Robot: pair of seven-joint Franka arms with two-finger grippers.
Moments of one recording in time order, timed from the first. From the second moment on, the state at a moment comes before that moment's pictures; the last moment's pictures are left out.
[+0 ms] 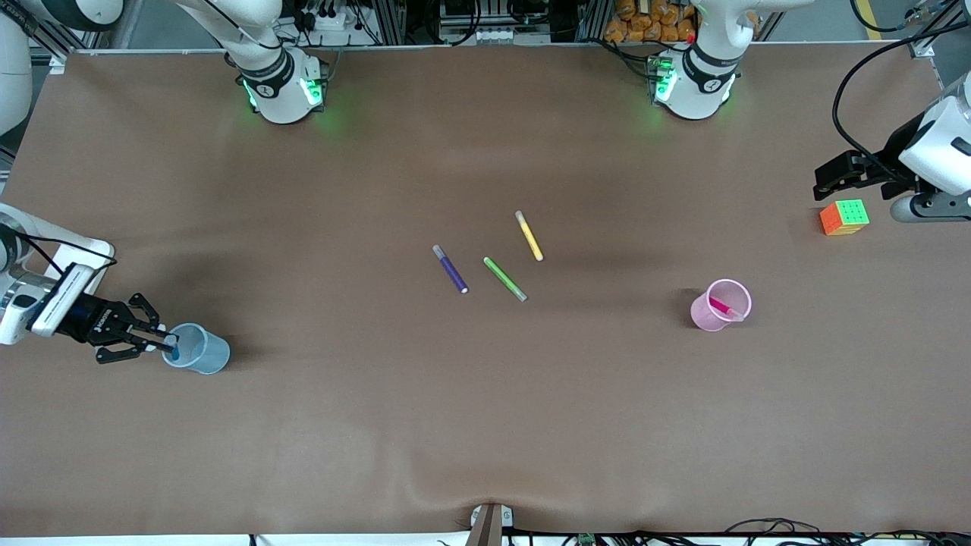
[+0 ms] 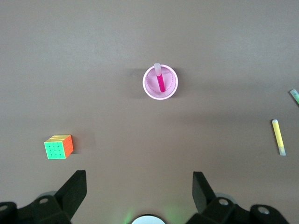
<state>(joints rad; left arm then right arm) -0.04 -0.02 -0.02 -1.62 0.03 1.54 -0.06 -0.37 0.61 -0.04 -1.64 1.11 1.80 -2.44</state>
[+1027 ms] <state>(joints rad) -0.02 -0.02 -0.02 -1.62 0.02 1.54 -0.06 -0.31 0.59 -0.03 -1.52 1.08 1.83 -2.17</state>
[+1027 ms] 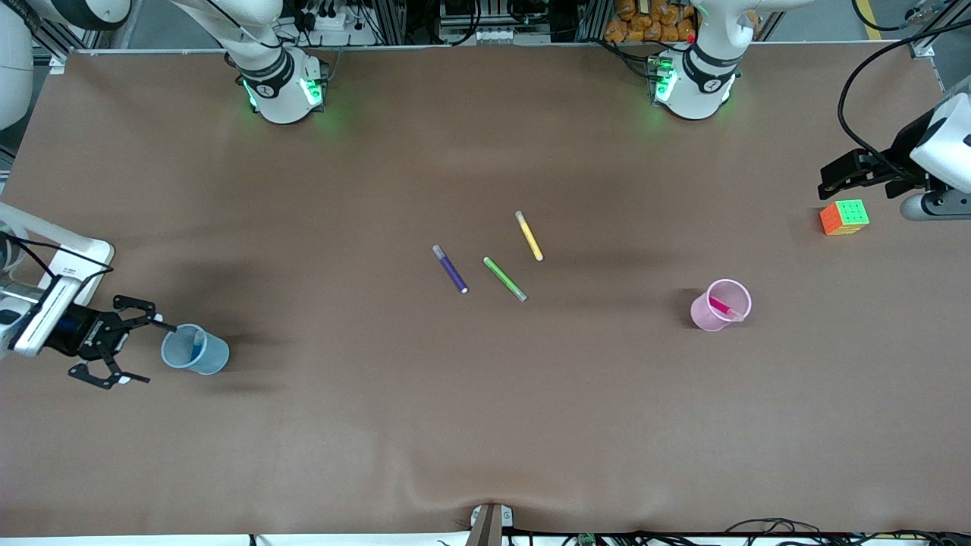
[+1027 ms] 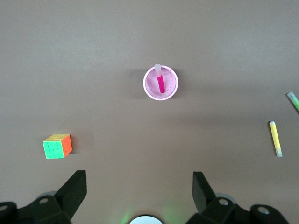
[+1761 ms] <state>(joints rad) -0.03 -0.02 -0.02 -1.62 0.02 1.54 -0.06 -0.19 0.39 -0.03 -1.50 0.74 1.91 -1.58</state>
